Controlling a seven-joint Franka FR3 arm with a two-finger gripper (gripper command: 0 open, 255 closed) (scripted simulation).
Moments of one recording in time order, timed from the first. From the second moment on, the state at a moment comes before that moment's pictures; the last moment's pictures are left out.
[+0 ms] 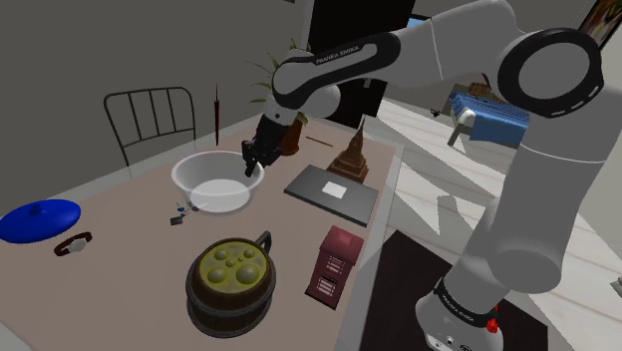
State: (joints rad) arm 0.19 0.19 0.06 -1.98 0.41 2.28 0.07
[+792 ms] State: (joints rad) arm 0.19 0.13 0.06 -1.90 0.37 2.15 0.13
